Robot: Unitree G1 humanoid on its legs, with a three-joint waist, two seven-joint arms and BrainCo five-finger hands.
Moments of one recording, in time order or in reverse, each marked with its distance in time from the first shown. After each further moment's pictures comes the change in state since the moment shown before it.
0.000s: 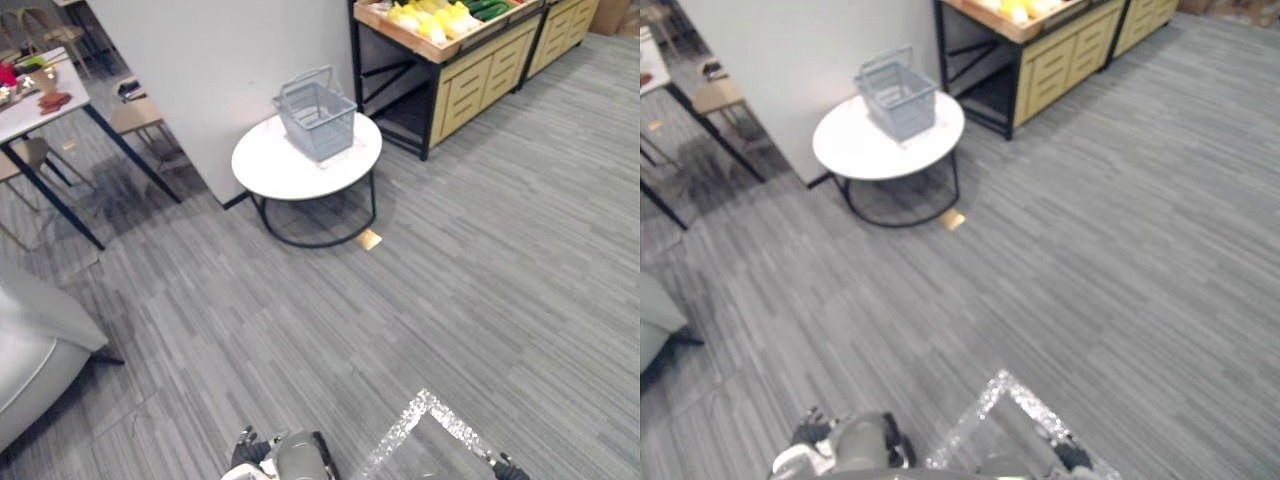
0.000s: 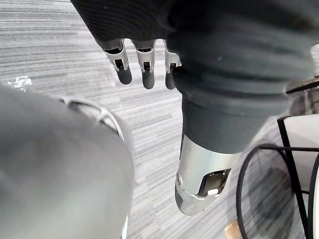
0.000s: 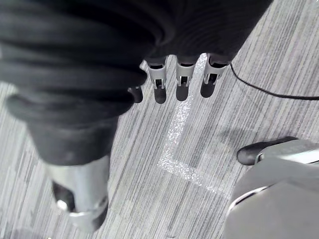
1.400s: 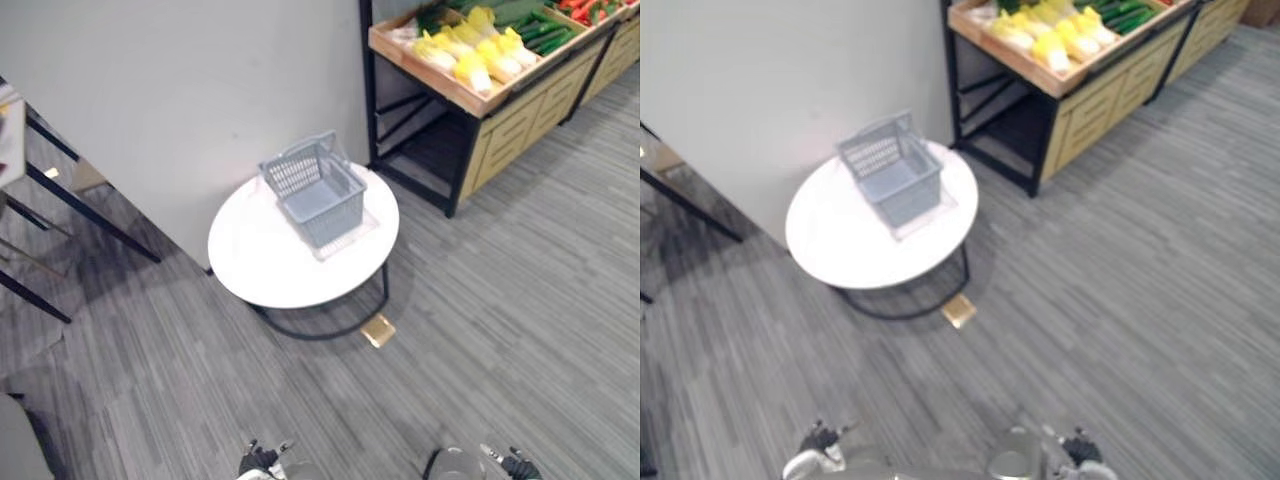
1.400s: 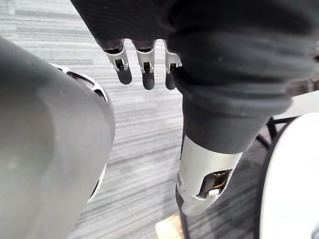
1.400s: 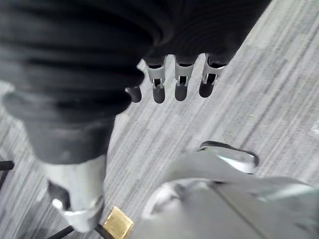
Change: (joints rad) left arm -0.026 -0.055 0.066 0.050 0.041 0.024 0.058; right arm -0.005 -0.055 -0.071 0.005 -0.190 0.010 -0.012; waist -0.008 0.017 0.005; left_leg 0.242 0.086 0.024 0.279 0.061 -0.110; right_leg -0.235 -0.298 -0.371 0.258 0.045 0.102
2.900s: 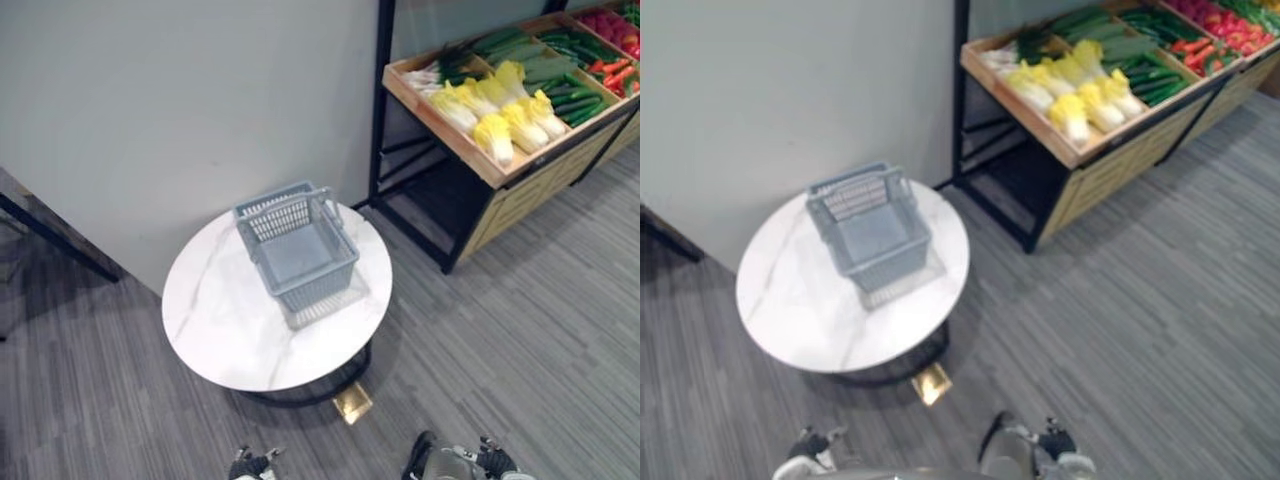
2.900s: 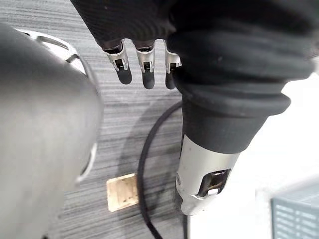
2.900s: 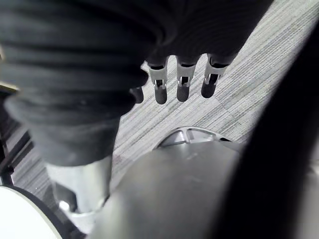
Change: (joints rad) left arm 0.039 0.026 -0.023 -0.031 -0.007 0.002 0.006; right arm 0.010 0.006 0.227 -0.029 -0.009 0.001 0.013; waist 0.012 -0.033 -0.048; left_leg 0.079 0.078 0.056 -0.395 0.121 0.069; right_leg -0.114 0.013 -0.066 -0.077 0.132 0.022
